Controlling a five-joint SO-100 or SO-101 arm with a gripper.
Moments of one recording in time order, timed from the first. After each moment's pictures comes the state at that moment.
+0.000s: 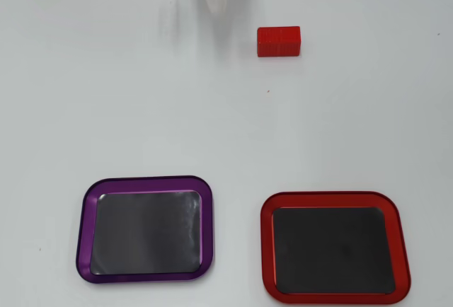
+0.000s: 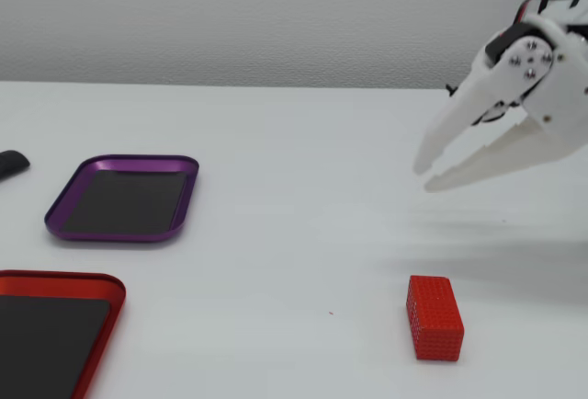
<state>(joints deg) 6.8 187.7 158.1 63.3 1.8</state>
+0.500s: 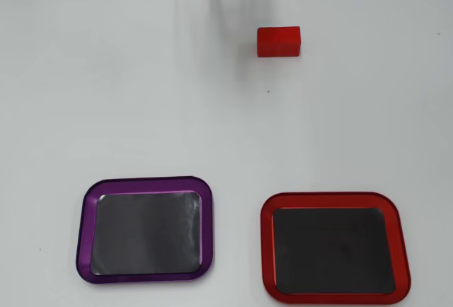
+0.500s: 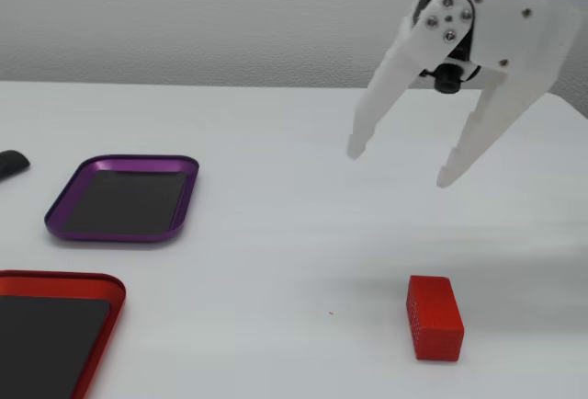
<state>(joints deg) -2.3 120.7 113.3 76.8 8.2</state>
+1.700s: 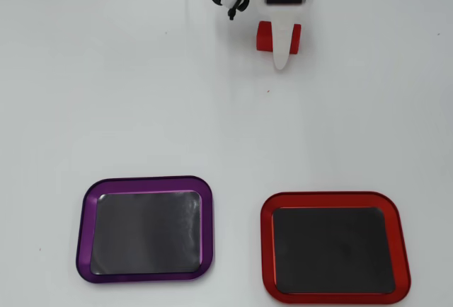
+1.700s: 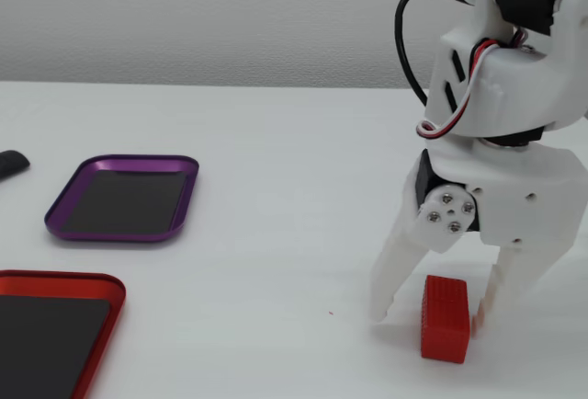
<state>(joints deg) -17.2 105.7 126.2 54.5 21.0</state>
